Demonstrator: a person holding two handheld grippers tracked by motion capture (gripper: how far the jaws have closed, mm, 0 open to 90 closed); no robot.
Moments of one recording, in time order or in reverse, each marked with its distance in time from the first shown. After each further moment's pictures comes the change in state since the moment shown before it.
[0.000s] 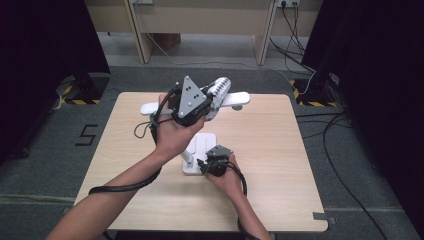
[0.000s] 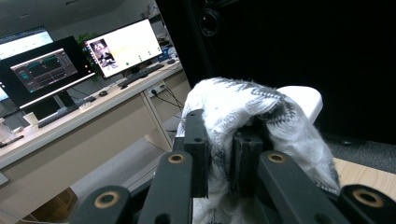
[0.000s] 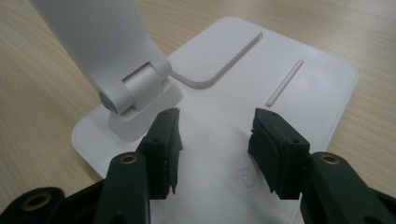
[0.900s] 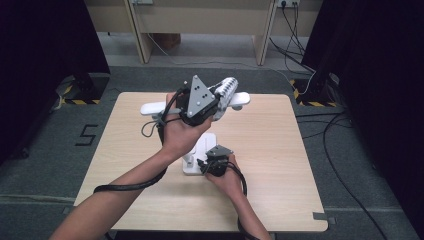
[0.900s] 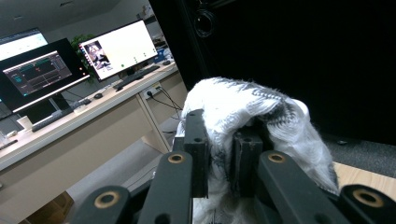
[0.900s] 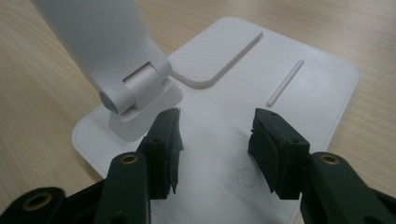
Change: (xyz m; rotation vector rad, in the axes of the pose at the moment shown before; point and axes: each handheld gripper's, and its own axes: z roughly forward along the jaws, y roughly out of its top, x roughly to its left) left arm -0.010 0.009 0.008 -0.001 -0.017 0.010; right arm 0.000 0.000 0.000 -0.002 0.001 -0.001
